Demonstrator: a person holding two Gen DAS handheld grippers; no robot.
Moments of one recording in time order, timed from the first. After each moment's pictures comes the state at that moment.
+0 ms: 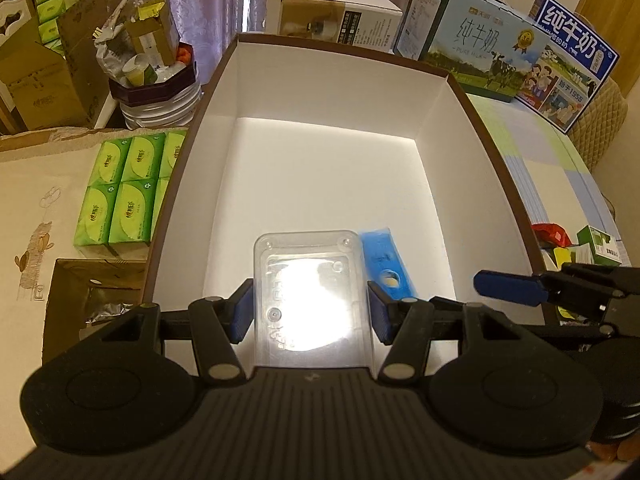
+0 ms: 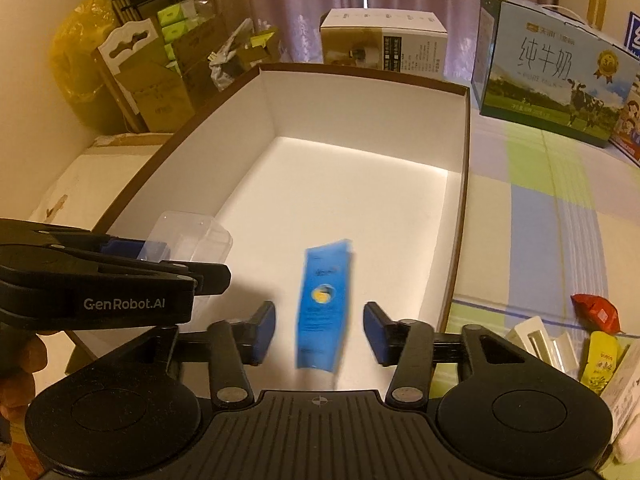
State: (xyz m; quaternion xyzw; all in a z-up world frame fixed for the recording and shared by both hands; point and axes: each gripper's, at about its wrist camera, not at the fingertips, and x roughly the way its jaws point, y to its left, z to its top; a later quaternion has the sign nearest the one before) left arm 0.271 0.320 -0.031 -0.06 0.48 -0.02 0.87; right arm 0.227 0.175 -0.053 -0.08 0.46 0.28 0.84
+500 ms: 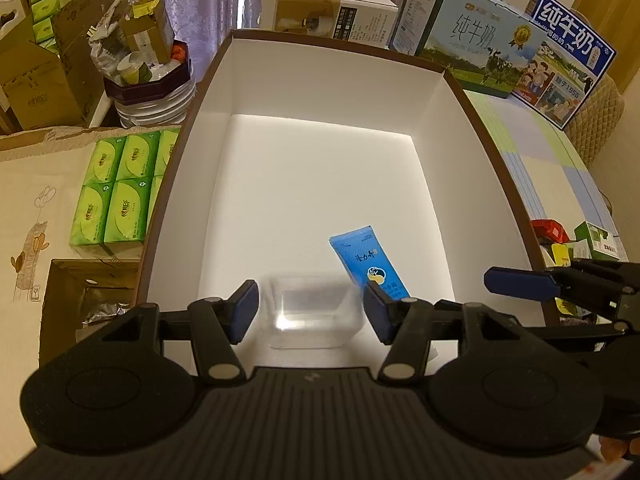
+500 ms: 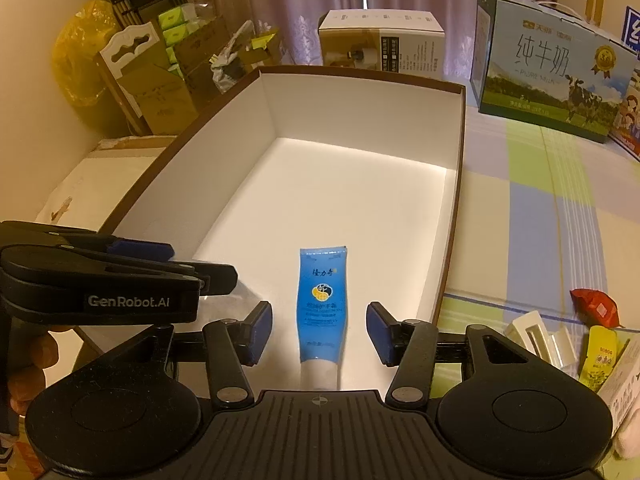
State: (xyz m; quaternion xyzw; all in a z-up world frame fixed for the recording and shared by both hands) left arm 0.272 0.320 -0.033 -0.06 0.48 -0.03 0.87; right arm 0.225 0.168 -0.047 -0.06 0.46 0.28 0.84
